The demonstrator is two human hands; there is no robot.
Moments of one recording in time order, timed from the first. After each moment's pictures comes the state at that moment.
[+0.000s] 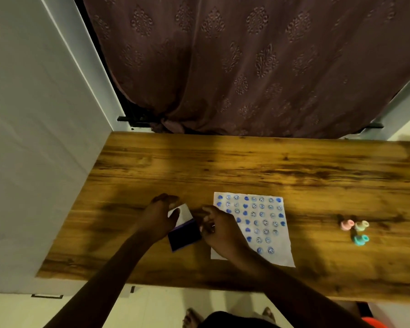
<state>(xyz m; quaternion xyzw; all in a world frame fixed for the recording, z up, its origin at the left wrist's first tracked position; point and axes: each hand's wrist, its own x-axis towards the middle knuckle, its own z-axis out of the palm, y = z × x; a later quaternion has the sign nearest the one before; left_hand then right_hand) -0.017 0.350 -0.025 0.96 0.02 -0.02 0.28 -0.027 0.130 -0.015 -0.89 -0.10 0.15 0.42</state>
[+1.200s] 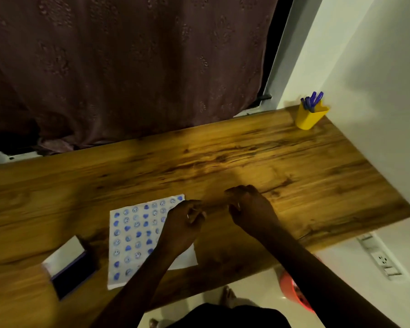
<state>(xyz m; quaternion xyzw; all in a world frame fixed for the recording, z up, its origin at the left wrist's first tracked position) 0.013 0.016 -0.013 0.87 -0.05 -0.12 0.48 0.005 -0.200 0.010 -0.98 -0.03 -0.01 0.21</state>
